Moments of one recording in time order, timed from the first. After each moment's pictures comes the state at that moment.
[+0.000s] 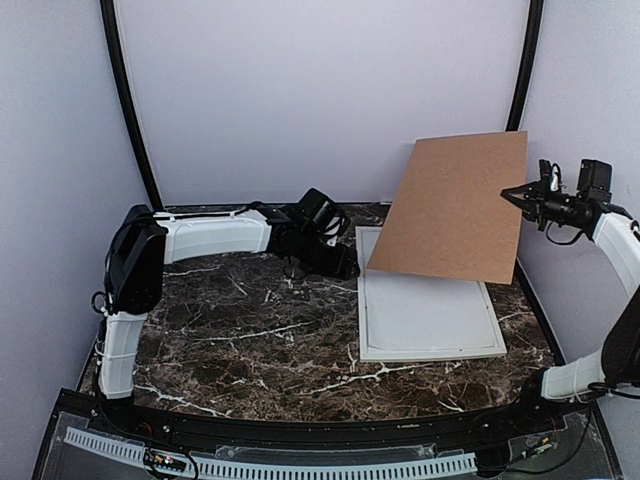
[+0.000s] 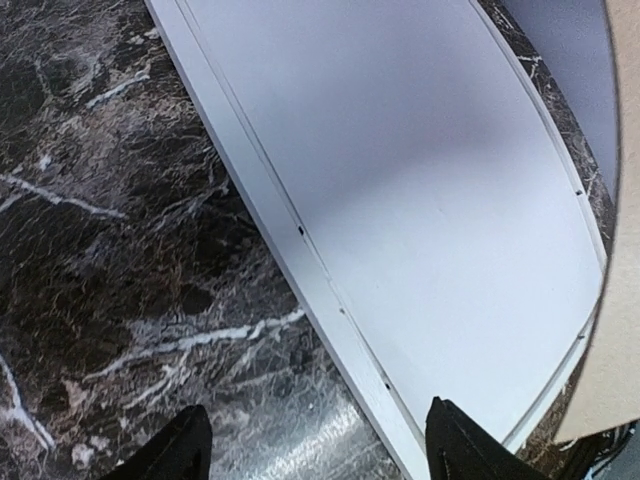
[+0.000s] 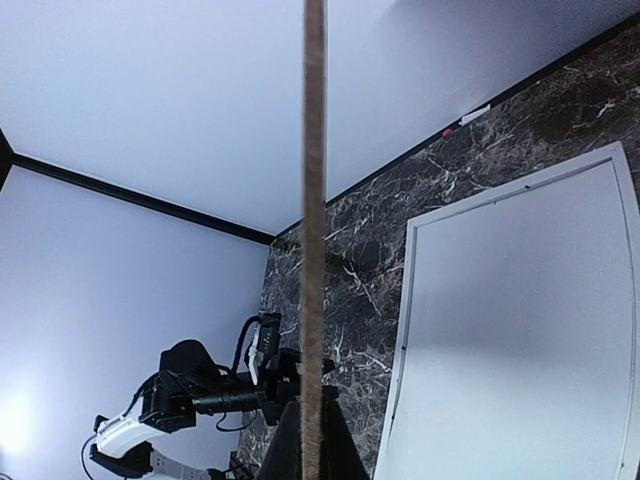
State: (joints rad) left arm -0.82 2.13 1.74 -0.49 0.14 -0.43; right arm -0.31 1.22 1.09 -0.38 -1.04 0.64
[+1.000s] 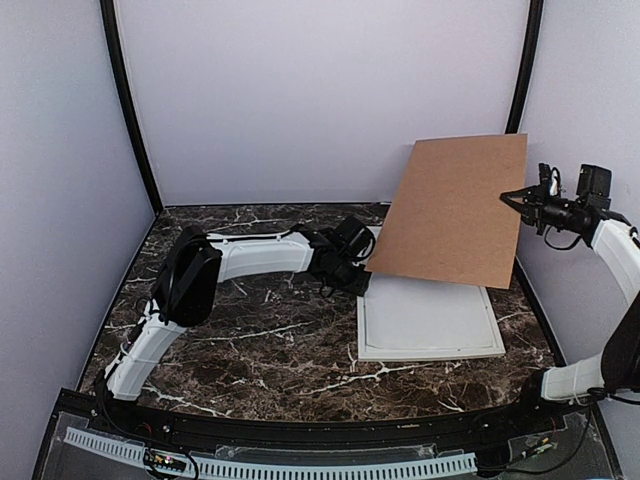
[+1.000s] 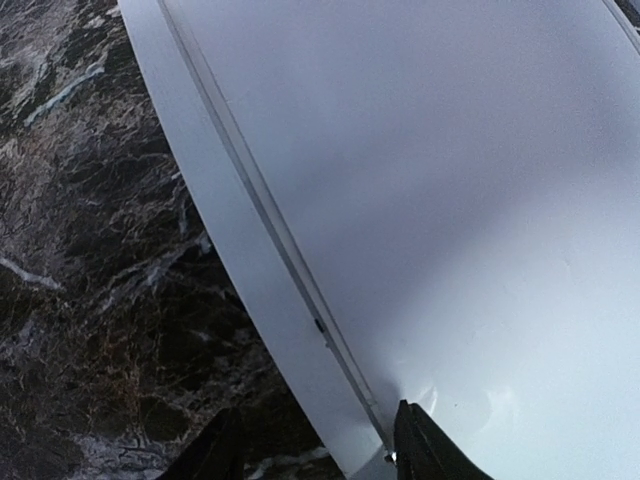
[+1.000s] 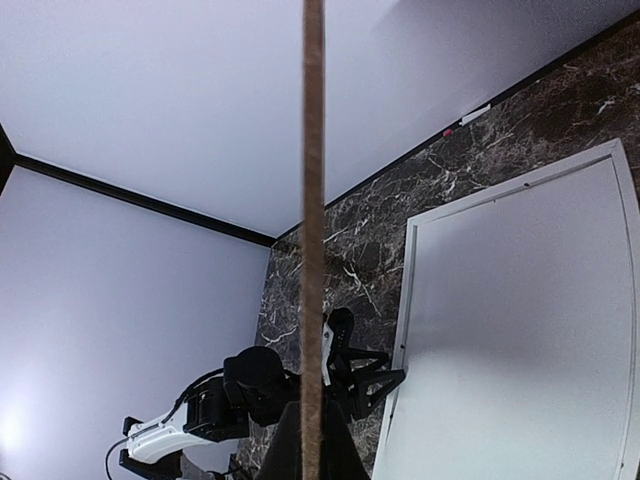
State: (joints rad) left arm -0.90 2.49 2.09 -0.58 -0.11 -0.39; right arm -0.32 1.19 1.04 -0.32 -1.04 0.67
